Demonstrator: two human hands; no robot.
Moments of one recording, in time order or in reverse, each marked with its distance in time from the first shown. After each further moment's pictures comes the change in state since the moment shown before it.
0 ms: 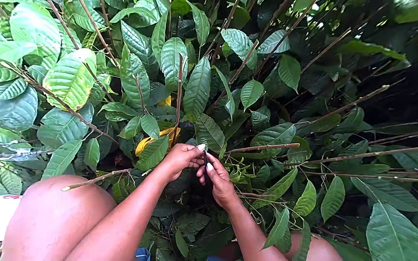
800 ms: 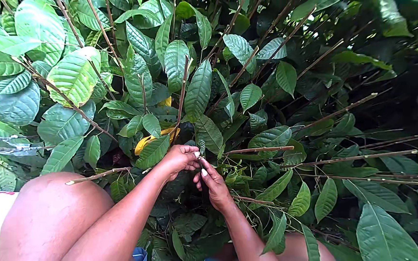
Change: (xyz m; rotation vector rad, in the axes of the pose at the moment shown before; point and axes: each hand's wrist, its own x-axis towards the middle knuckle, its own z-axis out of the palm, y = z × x) left_hand -0.006 0.001 -0.002 0.021 0.049 -0.102; right_hand -0.009 0.013 0.000 -0.026 -0.029 0.096
